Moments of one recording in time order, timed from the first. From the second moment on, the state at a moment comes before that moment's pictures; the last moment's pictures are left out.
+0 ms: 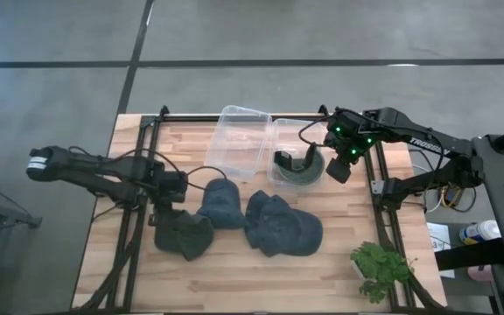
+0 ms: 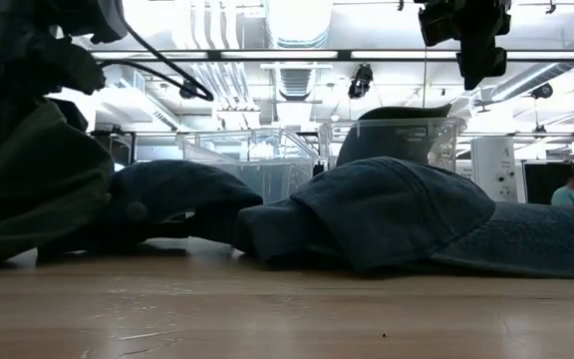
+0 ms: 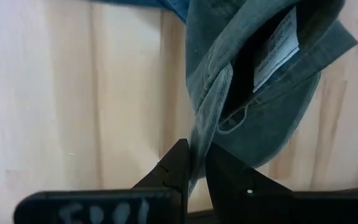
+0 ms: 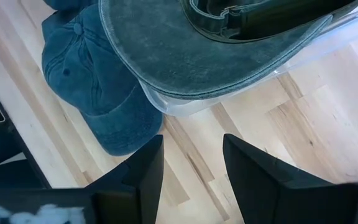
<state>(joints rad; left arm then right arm) -0.04 0.98 0.73 -1.14 0.25 -0.11 -0.38 1.23 1.30 -1.35 -0.26 0.29</state>
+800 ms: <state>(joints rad) -0.04 0.93 0.91 -0.99 0.63 -0.61 -0.38 1.23 1.30 -1.36 -0.26 0.22</state>
